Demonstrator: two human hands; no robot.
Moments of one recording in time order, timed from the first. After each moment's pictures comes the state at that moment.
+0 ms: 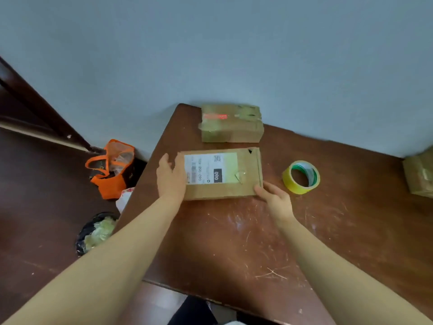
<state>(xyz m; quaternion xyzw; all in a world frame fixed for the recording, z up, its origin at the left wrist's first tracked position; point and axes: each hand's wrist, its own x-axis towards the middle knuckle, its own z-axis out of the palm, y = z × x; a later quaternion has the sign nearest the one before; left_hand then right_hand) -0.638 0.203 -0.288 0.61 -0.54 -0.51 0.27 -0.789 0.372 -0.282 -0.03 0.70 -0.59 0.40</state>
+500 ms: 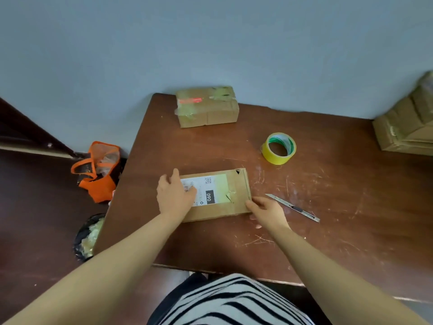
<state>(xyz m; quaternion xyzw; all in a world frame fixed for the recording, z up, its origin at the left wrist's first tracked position) -0.620 0.276 -0.313 0.56 -0.76 -0.32 0.00 -0.760 0.460 -0.327 -0.13 0.85 -0.35 0.38</state>
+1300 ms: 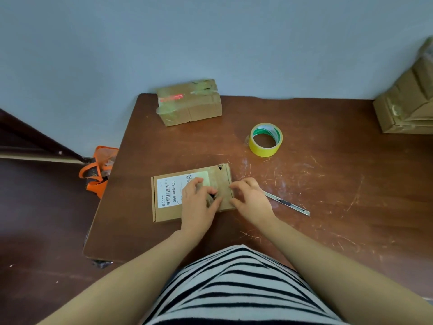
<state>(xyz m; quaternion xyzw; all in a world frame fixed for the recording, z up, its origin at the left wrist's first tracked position) -0.662 0.365 -0.325 0.41 -0.85 -0.31 0.10 -0.785 0.464 -0.319 -0.39 0.84 -0.27 0.28</state>
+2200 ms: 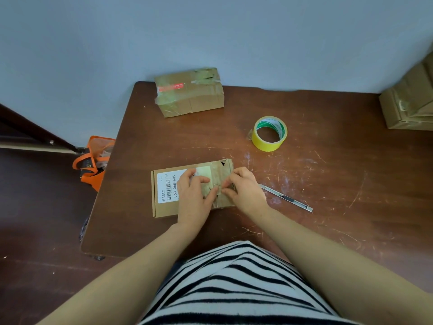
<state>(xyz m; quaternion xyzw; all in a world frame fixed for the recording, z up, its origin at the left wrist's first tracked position) -0.659 0.349 -0.328 0.42 -0.83 -0.33 0.13 -0.780 0.436 -0.317 -0.39 0.84 -0.25 0.28</state>
